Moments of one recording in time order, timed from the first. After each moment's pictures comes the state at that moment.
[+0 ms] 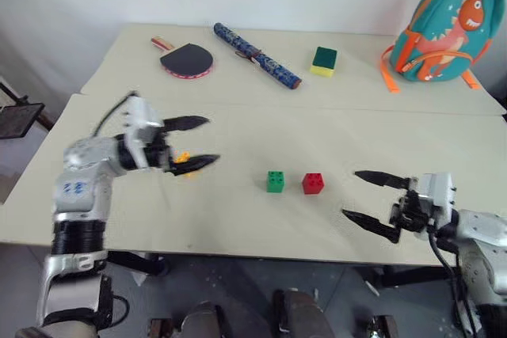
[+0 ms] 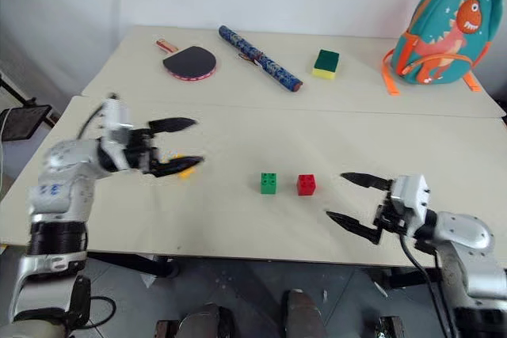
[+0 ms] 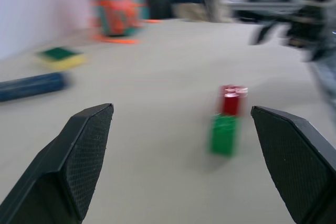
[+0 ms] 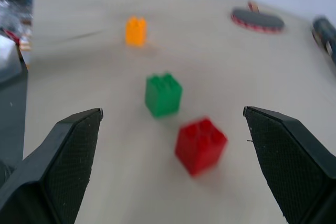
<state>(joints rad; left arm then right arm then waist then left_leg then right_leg) -0.43 0.65 0.31 0.23 -0.39 0.16 -1.13 -0.11 -0.65 -0.18 -0.09 0.56 0.00 1.22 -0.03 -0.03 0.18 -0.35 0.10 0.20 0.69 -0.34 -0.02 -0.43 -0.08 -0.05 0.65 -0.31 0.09</state>
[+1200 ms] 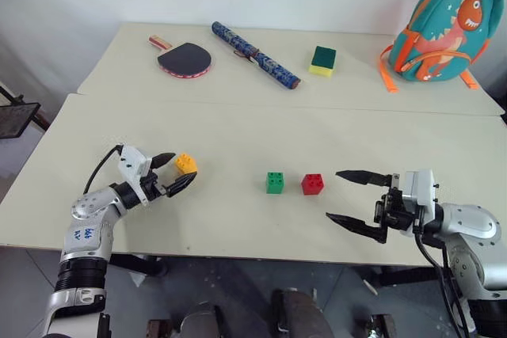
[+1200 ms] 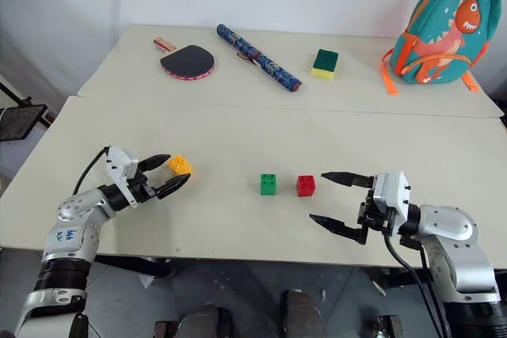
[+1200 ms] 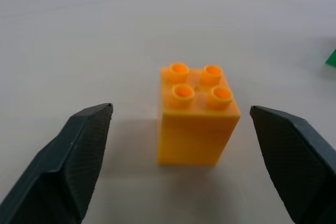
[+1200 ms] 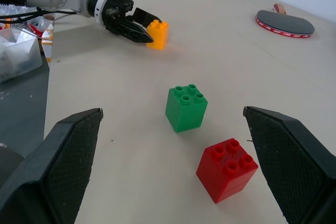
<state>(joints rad) -0.35 0.52 0.20 0.33 -0.32 0.08 -0.84 -0.06 -0.68 -0.18 -0.19 0.56 0.05 1.19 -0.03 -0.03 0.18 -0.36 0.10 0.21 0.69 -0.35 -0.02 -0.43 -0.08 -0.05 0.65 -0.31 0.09</state>
